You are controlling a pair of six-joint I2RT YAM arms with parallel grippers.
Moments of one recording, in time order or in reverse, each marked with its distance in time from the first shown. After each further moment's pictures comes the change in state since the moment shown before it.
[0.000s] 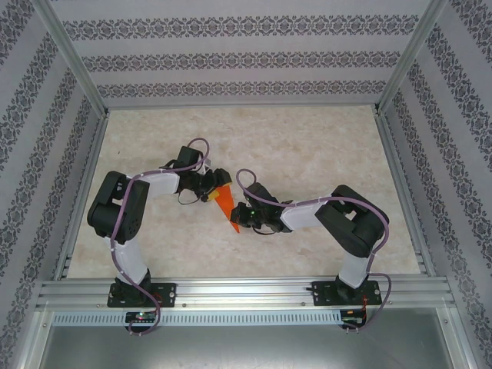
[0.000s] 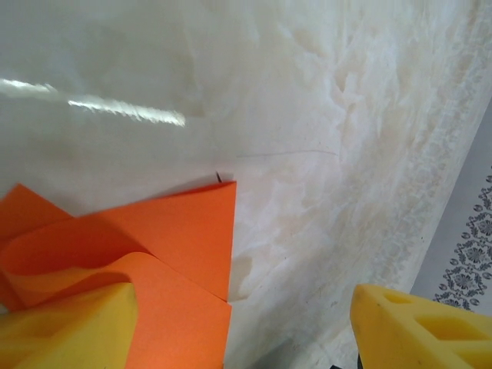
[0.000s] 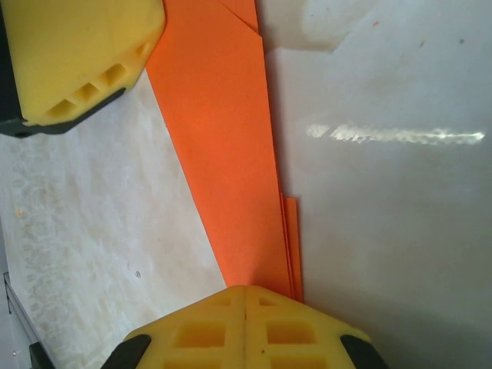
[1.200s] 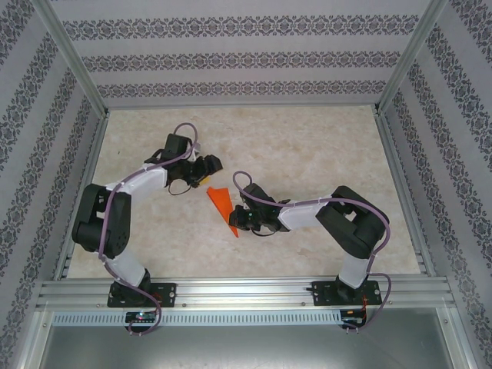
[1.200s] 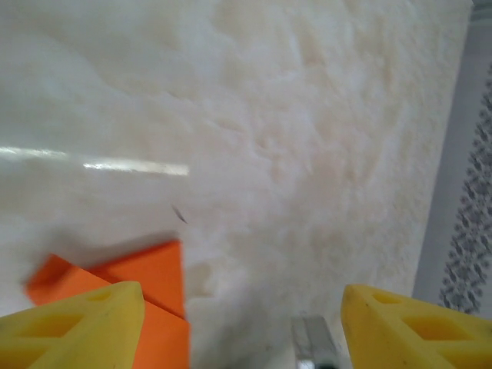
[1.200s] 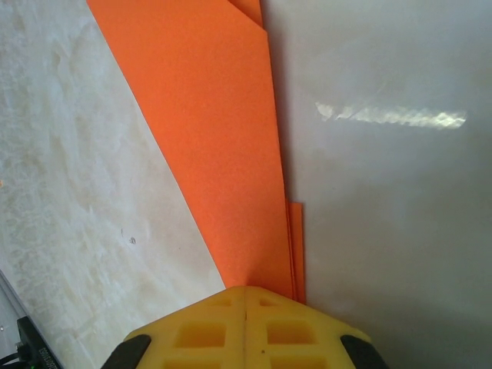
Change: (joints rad) left arm 0.014 -0.173 0.047 -0.119 -0.056 0.080; right arm 0.024 -0.006 0.036 -0.098 -0.023 -0.021
